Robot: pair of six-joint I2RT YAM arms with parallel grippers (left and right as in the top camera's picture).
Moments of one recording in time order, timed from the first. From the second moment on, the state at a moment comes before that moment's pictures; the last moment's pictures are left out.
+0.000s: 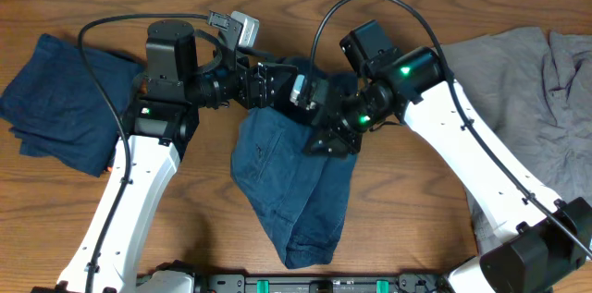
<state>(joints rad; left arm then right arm) -0.16 1.35 1.11 -0.31 0.83 -0.15 0.54 1.68 1.56 -1.20 -0.71 -0.53</state>
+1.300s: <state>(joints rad) 0.09 1.33 1.11 -0.48 0.72 -0.19 0.52 1.66 1.55 -1.32 -0.92 -0.63</state>
